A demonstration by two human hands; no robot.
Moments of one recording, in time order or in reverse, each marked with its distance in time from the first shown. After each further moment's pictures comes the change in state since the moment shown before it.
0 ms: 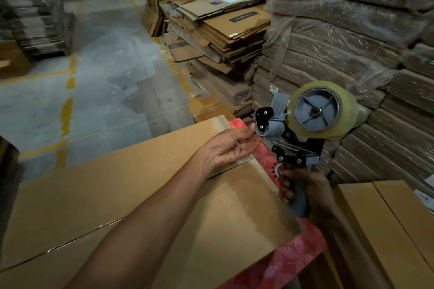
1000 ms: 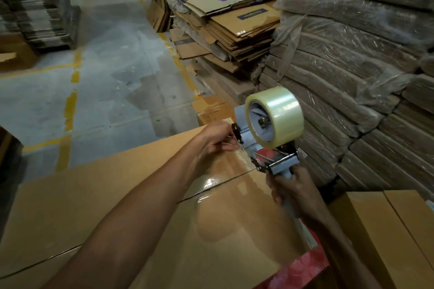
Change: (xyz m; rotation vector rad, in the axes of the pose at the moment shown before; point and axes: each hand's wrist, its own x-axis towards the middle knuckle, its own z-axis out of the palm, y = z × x) left_hand 0.008 0.044 -0.028 0.524 0.480 0.056; right_hand 0.024 0.006 0.026 -0.503 -0.028 -0.202
